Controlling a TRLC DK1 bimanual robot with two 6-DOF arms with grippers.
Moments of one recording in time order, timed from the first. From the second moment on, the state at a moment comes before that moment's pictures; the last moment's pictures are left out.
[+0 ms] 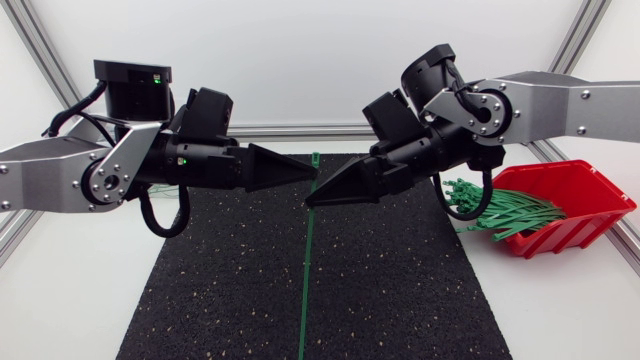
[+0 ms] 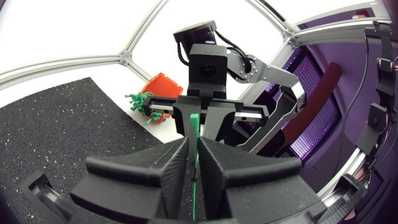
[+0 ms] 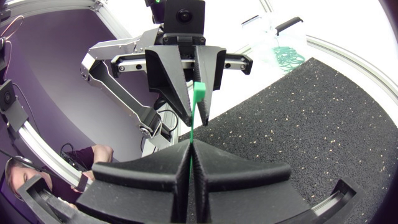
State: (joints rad) left arm -0.39 1.49 0.89 0.20 1.13 -0.31; right arm 0.43 1.62 1.17 -0.55 -1.17 -0.31
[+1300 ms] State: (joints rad) left arm -0.40 1.47 0.87 0.23 1.11 -0.32; right arm 0.44 1.62 1.15 -0.52 -1.15 -0.29
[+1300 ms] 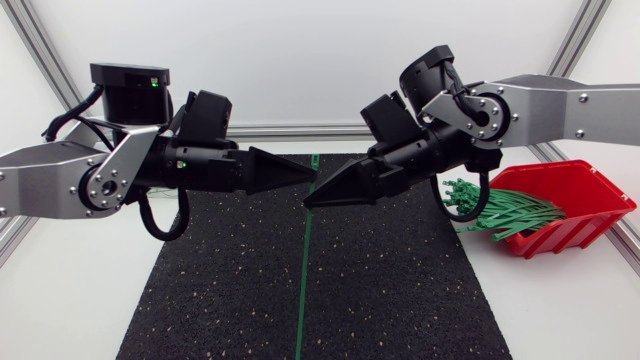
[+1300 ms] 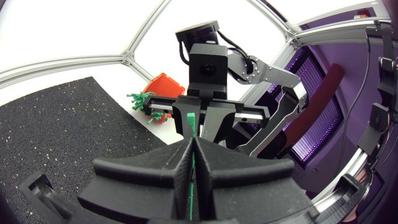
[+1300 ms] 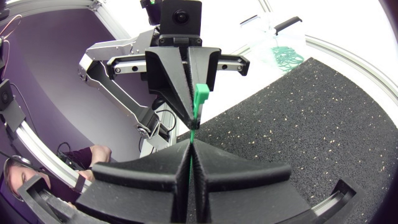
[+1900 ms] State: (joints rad) left arm -0.29 1.41 0.88 0.03 1.10 -0.31; right arm 0.45 1.44 1.05 -0.62 -0.85 -0.42
